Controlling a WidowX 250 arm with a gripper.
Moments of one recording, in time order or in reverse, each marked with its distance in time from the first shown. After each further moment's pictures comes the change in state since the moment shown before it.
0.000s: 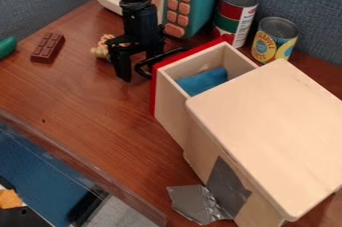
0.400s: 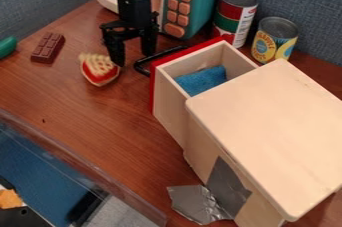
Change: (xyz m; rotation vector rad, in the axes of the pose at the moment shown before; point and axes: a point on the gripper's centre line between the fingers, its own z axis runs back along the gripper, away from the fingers) arm -0.026 0.012 0.015 -0.003 0.049 -0.004
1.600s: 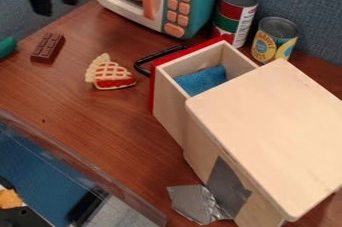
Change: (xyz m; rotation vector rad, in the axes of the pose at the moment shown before) arm -0.070 -0.071 0.084 0.036 0.069 0.350
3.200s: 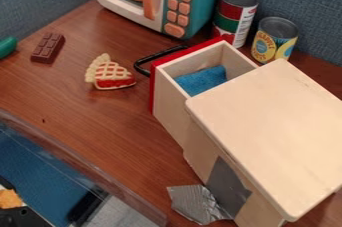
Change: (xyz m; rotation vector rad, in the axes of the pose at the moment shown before) arm -0.010 -0.049 0.052 0.538 -0.143 1.701
